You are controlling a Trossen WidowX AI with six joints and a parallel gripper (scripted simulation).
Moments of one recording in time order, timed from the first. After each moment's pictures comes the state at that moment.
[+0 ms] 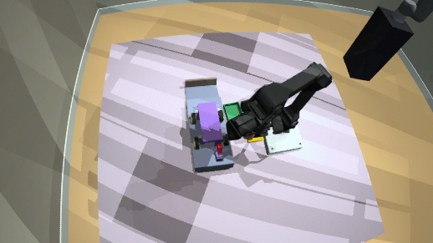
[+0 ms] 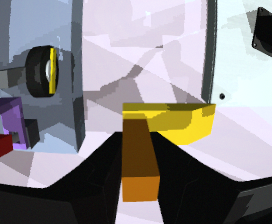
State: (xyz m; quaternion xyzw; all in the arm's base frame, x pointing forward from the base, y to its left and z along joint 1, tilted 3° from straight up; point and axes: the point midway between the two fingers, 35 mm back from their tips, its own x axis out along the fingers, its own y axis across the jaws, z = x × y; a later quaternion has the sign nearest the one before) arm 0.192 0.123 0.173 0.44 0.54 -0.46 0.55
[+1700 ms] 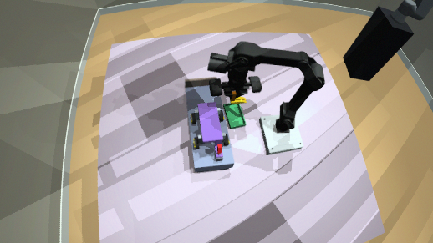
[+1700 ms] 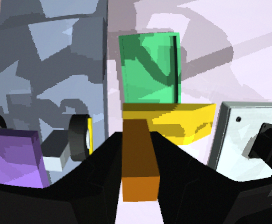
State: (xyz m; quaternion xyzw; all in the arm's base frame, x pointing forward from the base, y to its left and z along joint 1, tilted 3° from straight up) arm 0.255 -0.044 0.164 0.44 0.54 -0.46 0.55
